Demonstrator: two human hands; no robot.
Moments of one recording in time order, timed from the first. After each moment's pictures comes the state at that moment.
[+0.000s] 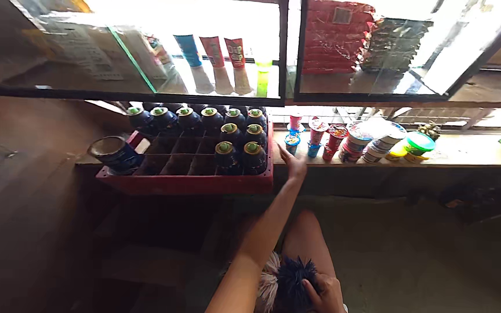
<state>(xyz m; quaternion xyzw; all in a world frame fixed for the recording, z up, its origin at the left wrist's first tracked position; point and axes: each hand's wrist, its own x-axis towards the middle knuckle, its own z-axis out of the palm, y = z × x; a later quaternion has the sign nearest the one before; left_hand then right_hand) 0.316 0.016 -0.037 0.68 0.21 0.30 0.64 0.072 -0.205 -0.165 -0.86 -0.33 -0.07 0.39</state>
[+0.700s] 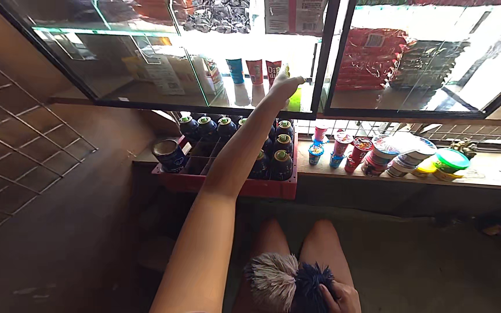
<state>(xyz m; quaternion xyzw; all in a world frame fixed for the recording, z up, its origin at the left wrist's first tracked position) 0.311 0.164 0.247 0.80 0.12 0.21 0.55 0.072 -0.201 -0.150 -0.87 -0.32 0.00 0.38</state>
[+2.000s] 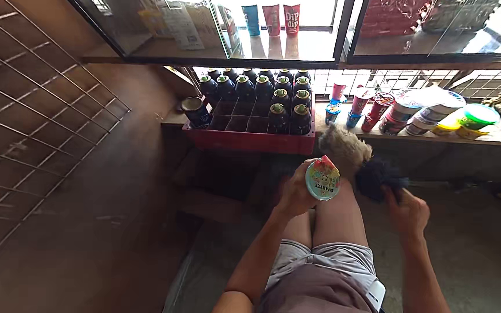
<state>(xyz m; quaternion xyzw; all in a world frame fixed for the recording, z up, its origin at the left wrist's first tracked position) 0.027 0.040 0.024 0.82 -0.04 0.24 0.52 0.131 -0.229 -0.012 -0.89 -0.19 -0.19 0.36</state>
